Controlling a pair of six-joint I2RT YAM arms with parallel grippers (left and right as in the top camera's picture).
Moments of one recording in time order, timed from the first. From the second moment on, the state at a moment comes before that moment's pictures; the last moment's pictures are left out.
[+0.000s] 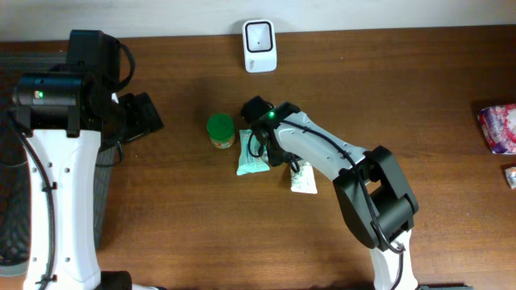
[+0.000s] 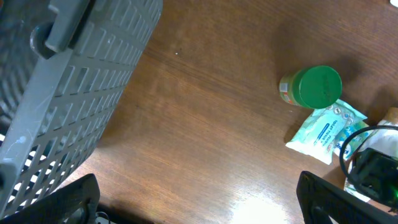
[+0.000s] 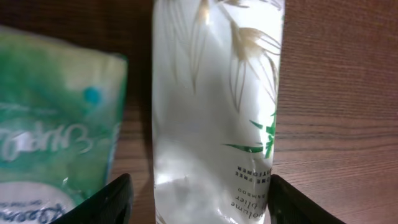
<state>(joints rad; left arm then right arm) -0.06 1.62 2.03 -1.69 -0.15 -0.50 0.61 2.13 1.60 -1.05 0.37 0.52</state>
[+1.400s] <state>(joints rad) -0.06 1.62 2.03 -1.69 -0.15 -0.50 0.52 2.15 1.63 -1.11 0.45 0.53</state>
